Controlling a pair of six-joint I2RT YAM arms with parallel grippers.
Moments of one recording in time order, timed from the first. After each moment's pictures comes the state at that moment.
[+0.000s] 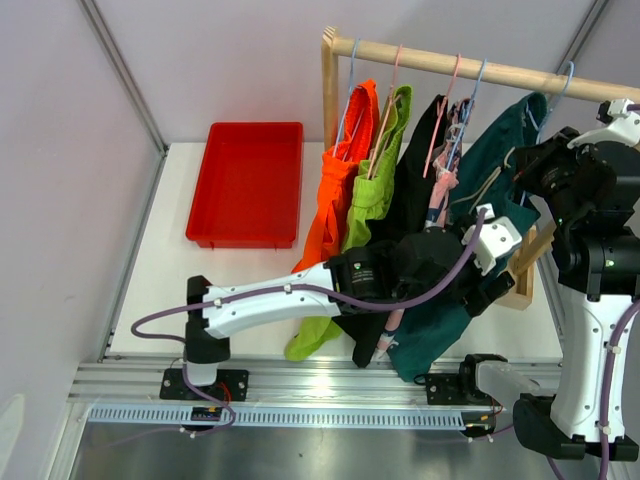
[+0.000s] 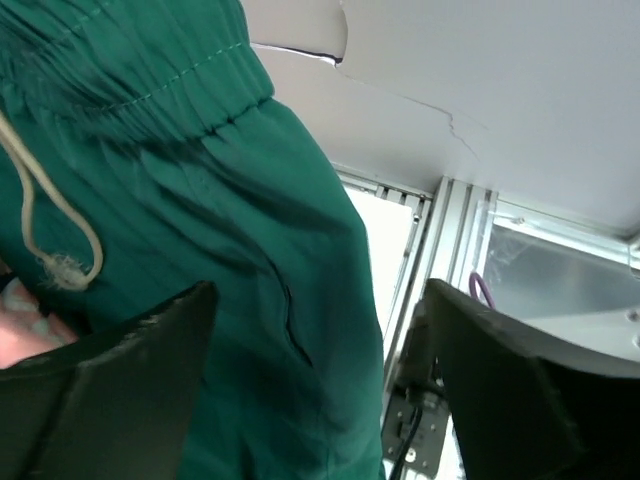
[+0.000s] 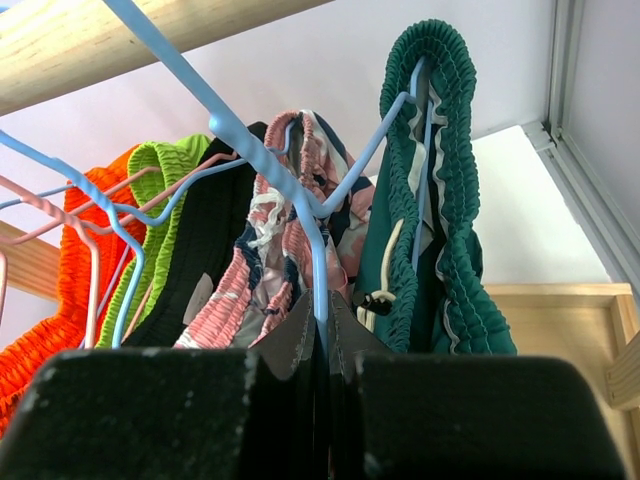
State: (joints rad) left arm -1.42 1.88 2.09 -0.42 -0.18 -0.07; right arm -0.01 1.06 1.74 -0.80 0.04 0.40
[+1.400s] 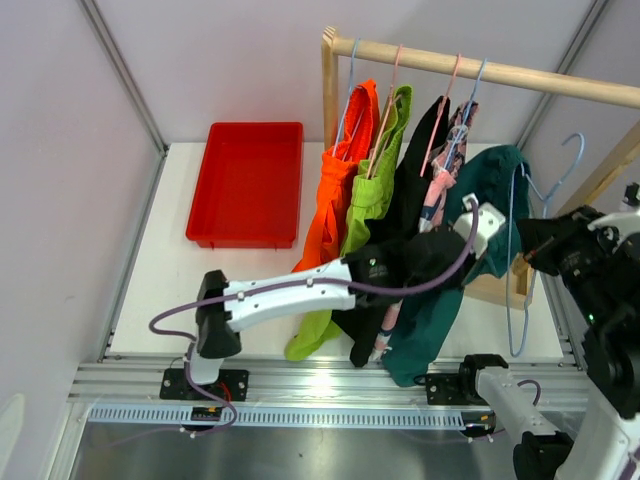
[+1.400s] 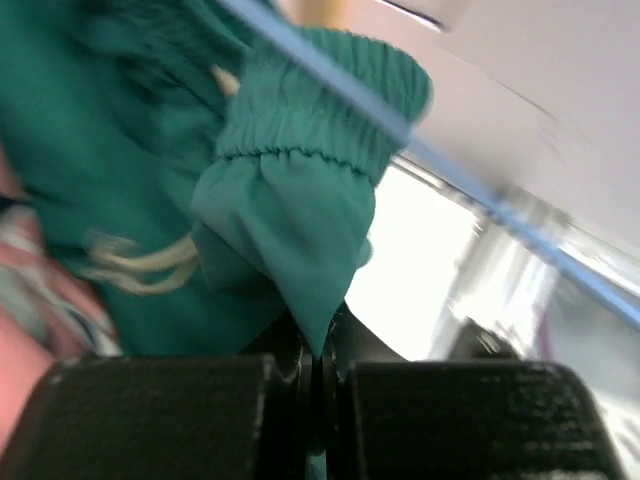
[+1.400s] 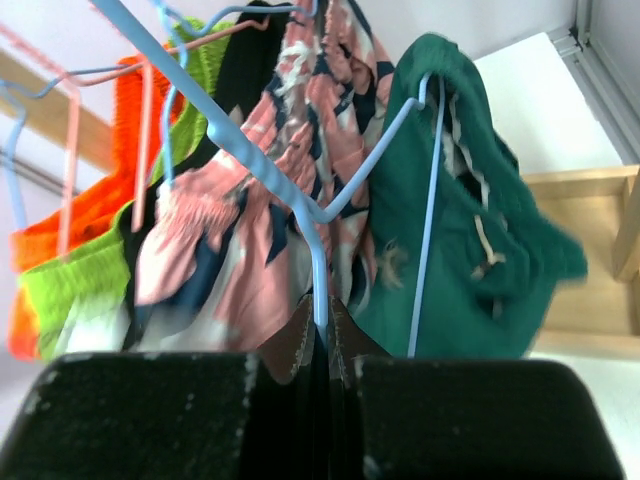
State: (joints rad) left arm -1.38 1.93 1.98 -0.34 -0.31 -0.20; right arm 0.03 0.83 1.80 -1.18 -0.02 0.47
